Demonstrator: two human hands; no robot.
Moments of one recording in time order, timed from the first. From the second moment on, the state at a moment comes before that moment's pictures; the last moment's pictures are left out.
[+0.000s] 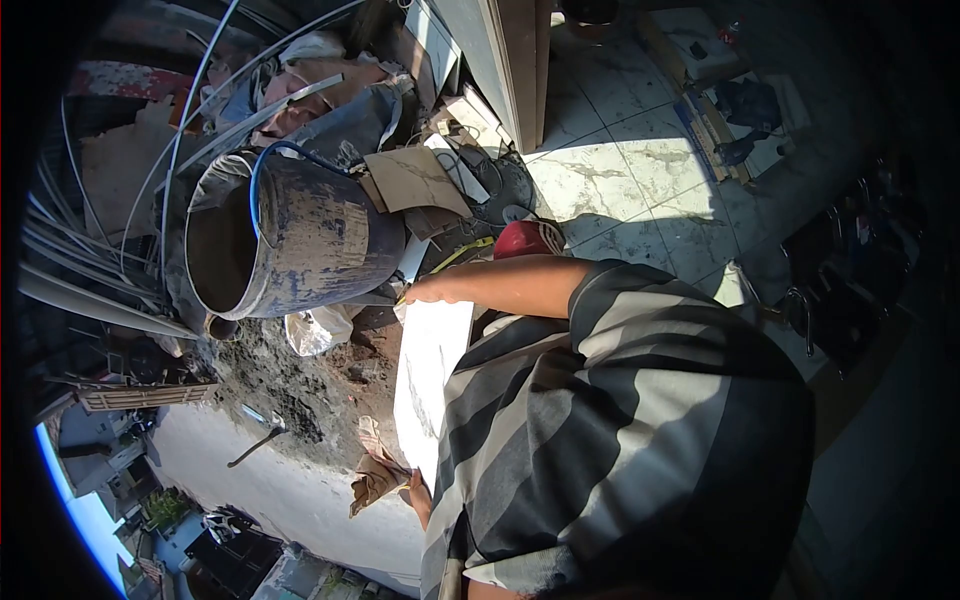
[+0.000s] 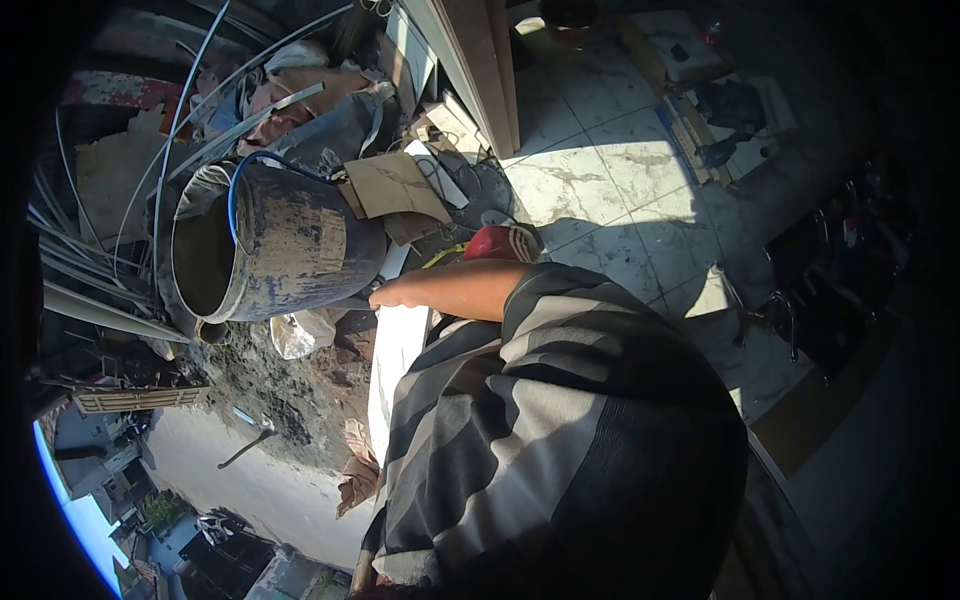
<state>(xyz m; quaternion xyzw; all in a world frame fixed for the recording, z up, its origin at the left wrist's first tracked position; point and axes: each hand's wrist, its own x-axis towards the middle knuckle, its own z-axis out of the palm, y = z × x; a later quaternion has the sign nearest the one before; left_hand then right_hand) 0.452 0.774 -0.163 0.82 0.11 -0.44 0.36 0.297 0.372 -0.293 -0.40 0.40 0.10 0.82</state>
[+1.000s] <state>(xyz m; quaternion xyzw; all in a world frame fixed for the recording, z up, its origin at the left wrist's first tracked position) 0.474 0.761 -0.151 0.82 0.10 -0.45 0.33 0.284 0.374 -0.293 -0.39 0.43 0.07 0.81</state>
